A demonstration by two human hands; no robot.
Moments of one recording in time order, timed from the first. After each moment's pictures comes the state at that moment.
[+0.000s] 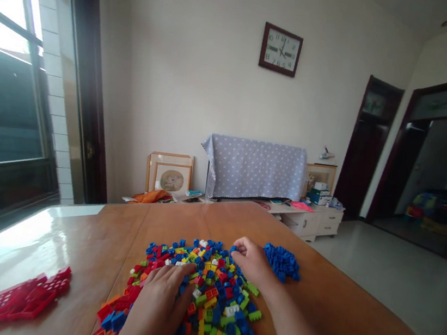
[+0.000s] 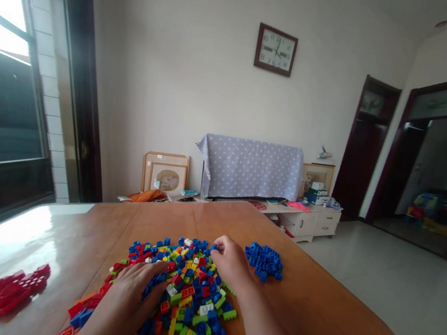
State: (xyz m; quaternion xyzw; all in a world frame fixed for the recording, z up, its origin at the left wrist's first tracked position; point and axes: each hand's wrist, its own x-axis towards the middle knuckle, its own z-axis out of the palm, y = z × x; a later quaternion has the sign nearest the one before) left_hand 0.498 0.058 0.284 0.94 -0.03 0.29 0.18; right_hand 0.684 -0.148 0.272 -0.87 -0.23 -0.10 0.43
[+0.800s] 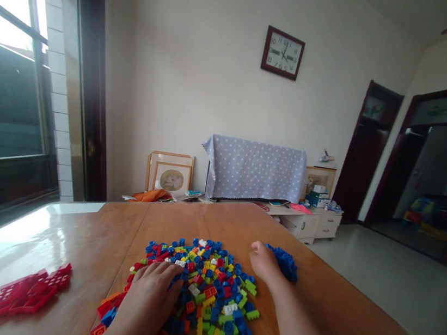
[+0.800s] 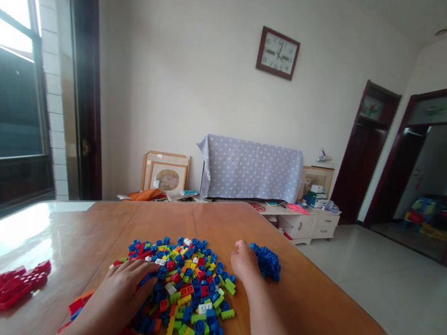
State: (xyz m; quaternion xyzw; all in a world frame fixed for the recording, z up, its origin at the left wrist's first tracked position) left_hand 0.497 0.075 0.287 0.97 0.03 0.23 0.12; right_hand 0.747 -0.186 0.232 -0.92 -0.12 -0.11 0.35
